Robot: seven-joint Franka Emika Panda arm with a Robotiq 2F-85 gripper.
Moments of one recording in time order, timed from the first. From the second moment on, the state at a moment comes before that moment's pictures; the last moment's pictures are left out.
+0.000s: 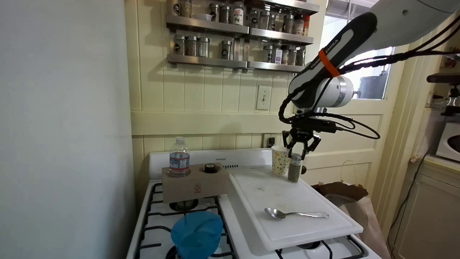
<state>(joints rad) -0.11 0.10 -0.14 -2.21 -0.01 2.48 0.42</state>
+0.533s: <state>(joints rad) -0.11 0.12 -0.15 -2.20 -0.01 2.48 0.41</state>
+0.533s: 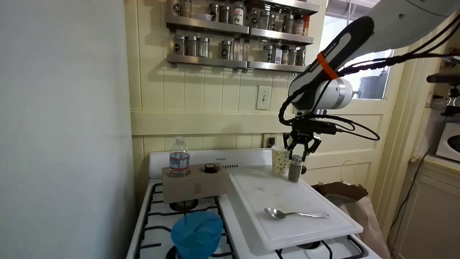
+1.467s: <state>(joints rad) -0.11 0.13 -0.14 -2.20 0.01 2.48 0.39</state>
